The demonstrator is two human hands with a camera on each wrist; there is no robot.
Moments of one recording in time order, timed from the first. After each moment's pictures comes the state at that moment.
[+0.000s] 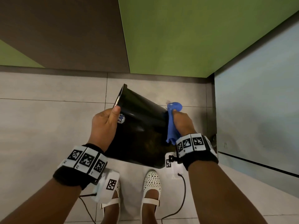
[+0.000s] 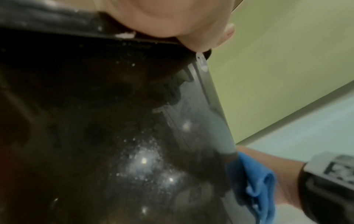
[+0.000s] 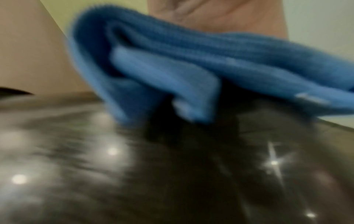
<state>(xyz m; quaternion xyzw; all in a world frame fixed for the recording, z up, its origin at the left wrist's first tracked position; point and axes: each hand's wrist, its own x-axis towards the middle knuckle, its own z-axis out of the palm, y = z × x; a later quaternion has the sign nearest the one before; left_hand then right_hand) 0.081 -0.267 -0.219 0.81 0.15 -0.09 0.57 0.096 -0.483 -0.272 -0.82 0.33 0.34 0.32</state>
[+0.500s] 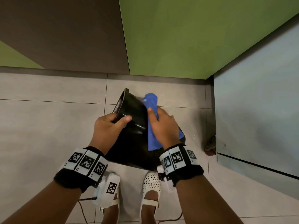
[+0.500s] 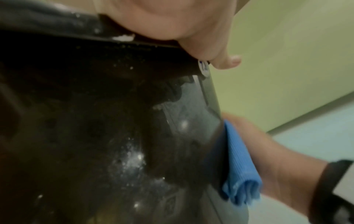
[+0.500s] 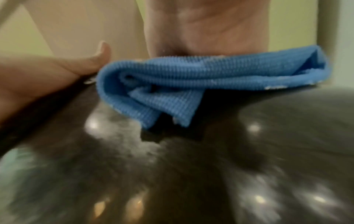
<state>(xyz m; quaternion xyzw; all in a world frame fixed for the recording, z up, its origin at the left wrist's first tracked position) 0.078 -0.267 -0.226 0.80 0.15 -0.15 0.56 0.078 -0.427 -0.251 -0.92 0.14 0.16 0.34</state>
